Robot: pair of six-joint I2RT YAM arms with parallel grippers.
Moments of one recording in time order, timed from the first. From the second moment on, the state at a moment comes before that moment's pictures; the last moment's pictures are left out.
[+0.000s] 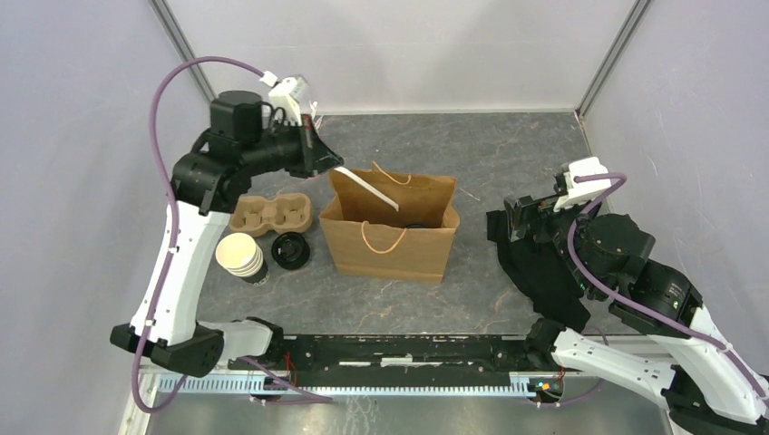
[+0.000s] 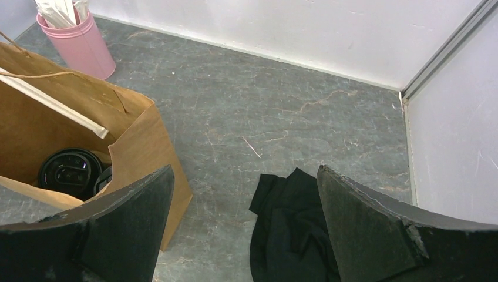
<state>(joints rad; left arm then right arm) -0.31 1.26 1.76 -0.97 0.49 -0.31 0.93 0.68 1.25 -0.74 0.68 0.04</state>
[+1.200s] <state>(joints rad) -0.55 1.29 1.72 -0.83 0.03 -0.39 0.93 0.73 1.19 -0.67 0.67 0.02</state>
